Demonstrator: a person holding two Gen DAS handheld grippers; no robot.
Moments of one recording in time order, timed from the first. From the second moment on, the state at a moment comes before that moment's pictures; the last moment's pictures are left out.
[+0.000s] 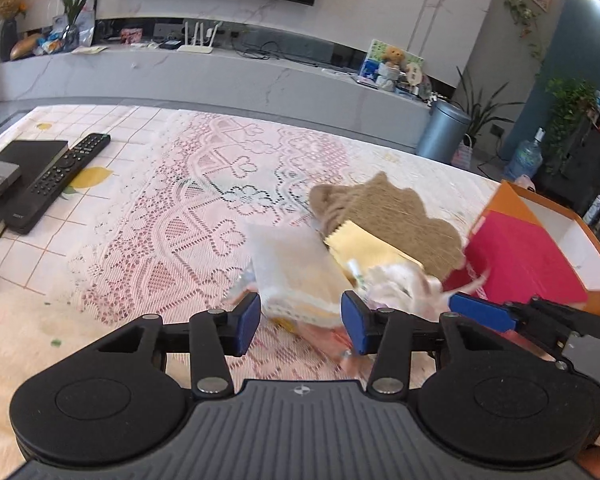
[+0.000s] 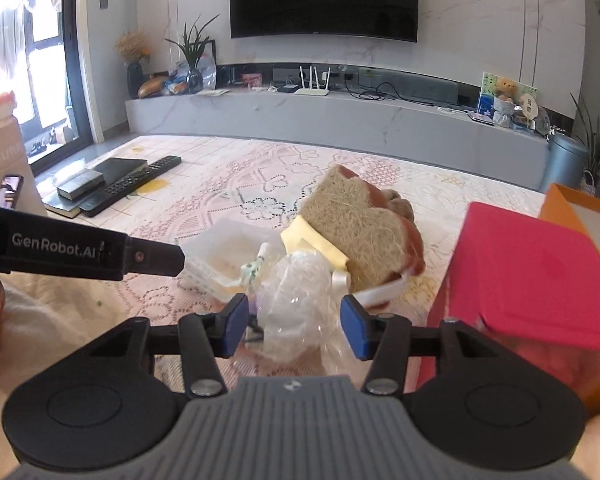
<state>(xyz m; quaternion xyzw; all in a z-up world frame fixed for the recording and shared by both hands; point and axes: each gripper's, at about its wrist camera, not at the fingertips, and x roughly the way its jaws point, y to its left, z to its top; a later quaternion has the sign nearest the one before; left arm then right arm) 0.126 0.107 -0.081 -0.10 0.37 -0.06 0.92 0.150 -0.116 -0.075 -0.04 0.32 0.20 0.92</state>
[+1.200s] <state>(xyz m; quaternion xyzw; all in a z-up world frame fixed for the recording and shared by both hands) 0.148 0.120 -0.099 -0.15 0.33 -0.03 0.93 0.221 -0.029 -0.099 -0.30 0.33 0.21 0.87</state>
